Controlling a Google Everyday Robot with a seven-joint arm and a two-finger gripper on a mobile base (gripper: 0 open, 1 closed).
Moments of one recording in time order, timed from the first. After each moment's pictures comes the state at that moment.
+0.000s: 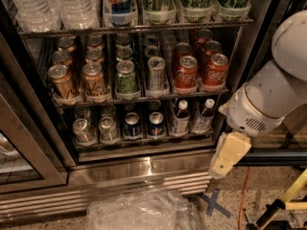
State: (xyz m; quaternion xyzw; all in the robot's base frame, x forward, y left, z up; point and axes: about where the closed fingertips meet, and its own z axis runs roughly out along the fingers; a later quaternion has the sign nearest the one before) arm 0.417 -0.154 0.837 -0.57 0.81 0.09 0.14
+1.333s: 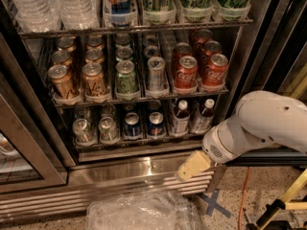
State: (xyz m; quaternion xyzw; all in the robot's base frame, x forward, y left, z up) arm 0.450 -0.126 0.707 -0.39 0.89 0.14 0.18
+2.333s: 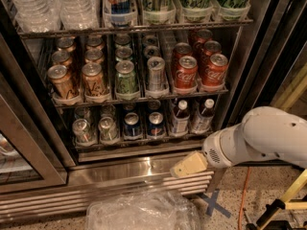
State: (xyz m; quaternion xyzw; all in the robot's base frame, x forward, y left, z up) arm 0.457 -0.121 0.701 -0.32 0.91 0.16 0.23
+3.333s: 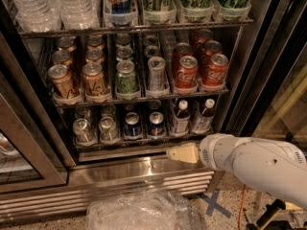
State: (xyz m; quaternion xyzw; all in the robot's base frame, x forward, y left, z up) arm 0.499 -0.131 0.701 -0.16 0.91 0.11 0.38
